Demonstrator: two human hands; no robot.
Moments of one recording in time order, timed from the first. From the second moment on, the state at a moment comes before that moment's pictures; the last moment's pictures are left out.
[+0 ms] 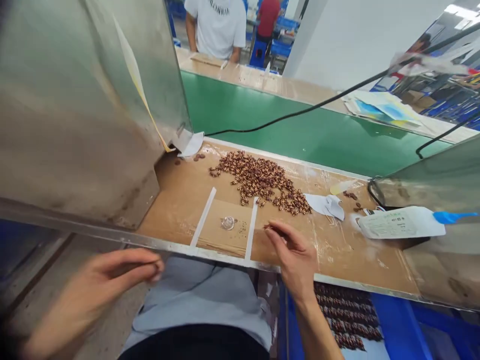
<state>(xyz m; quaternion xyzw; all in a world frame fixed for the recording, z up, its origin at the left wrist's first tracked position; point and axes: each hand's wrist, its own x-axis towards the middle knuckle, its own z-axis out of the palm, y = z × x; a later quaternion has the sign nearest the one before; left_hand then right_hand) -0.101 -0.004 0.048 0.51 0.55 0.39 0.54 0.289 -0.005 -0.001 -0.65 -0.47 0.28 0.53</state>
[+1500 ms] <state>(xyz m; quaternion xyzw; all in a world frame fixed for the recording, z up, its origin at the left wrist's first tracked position) -0.020 0.043 -0.010 0.25 0.36 0.41 0.80 0.280 0.014 -0.007 -0.64 -0.57 0.16 0.50</state>
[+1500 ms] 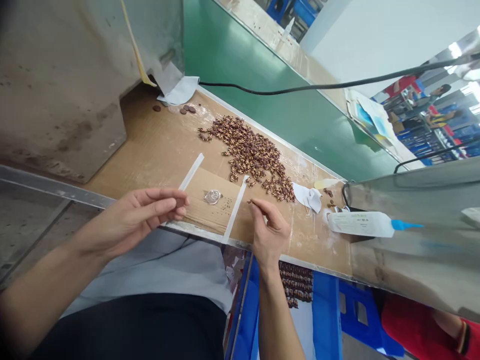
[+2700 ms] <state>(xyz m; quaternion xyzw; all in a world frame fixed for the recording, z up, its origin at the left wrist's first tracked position) -0.020 0.046 -0.018 0.22 0.31 0.50 0.78 0.218 0.038 0.009 -0.51 -0.77 0.02 0.40</state>
